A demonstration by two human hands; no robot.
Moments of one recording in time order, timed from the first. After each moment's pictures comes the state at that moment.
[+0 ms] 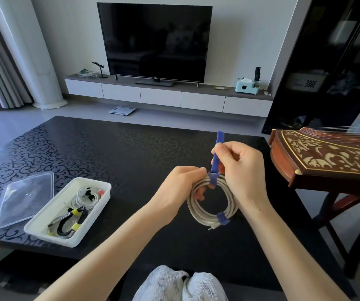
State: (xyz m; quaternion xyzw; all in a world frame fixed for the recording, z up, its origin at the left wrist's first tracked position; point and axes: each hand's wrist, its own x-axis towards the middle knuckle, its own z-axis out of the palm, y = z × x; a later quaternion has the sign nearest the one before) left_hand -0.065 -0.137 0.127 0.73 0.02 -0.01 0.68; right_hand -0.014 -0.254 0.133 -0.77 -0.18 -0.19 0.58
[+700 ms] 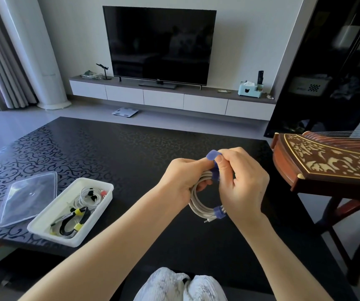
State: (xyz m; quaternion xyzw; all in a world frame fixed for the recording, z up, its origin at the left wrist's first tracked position) left_hand -0.050 -0.148 0.153 0.66 0.19 0.02 0.72; right_hand -0.011 -0.253 0.111 -0.68 -0.35 -0.50 0.40
